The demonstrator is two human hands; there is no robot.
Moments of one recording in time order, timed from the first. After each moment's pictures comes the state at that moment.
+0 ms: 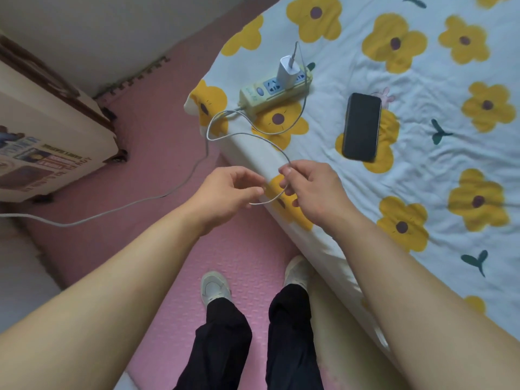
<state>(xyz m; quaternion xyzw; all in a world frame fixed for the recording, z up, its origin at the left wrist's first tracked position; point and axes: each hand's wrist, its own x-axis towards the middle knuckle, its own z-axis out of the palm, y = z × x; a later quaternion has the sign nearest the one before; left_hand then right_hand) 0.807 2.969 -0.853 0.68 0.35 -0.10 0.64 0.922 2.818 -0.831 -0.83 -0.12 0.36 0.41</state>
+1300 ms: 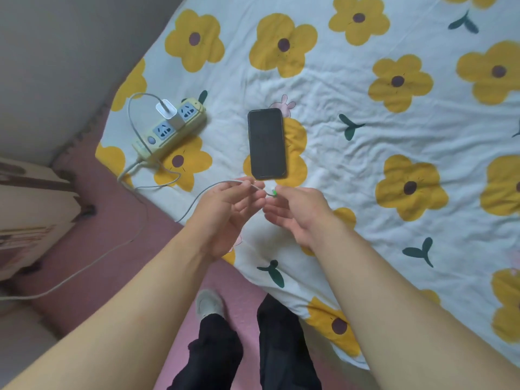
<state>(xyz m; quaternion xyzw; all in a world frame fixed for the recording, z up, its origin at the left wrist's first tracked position) 0.962 2.840 -0.839 0.34 0.45 -0.07 0.82 1.033 2.704 -0.851 -0.58 0.32 0.45 0.61</state>
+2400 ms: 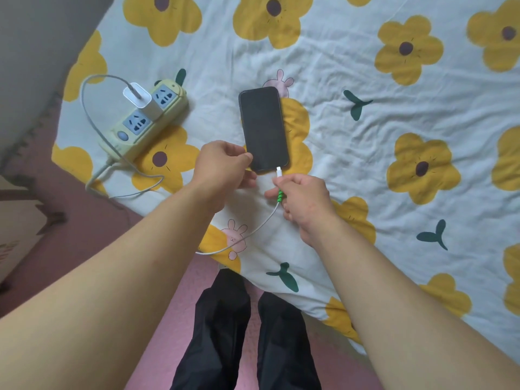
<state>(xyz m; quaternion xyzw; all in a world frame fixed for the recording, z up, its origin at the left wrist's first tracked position) 1.029 2.879 -0.909 0.67 0.44 -0.15 0.58 1.029 2.721 -0.906 -0.71 0.27 0.36 0.54</state>
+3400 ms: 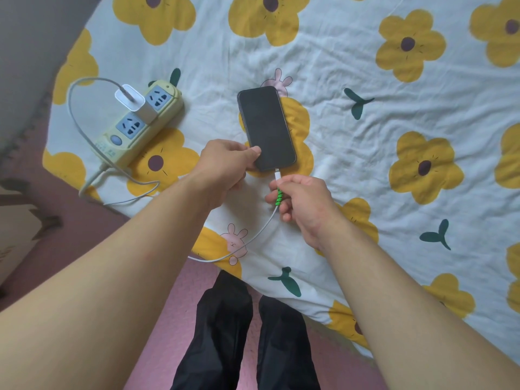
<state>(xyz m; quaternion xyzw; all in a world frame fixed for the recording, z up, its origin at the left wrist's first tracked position) 1.042 2.885 -0.914 0.66 0.40 -0.22 0.59 1.032 2.716 -0.912 -0.66 0.27 0.39 0.58</state>
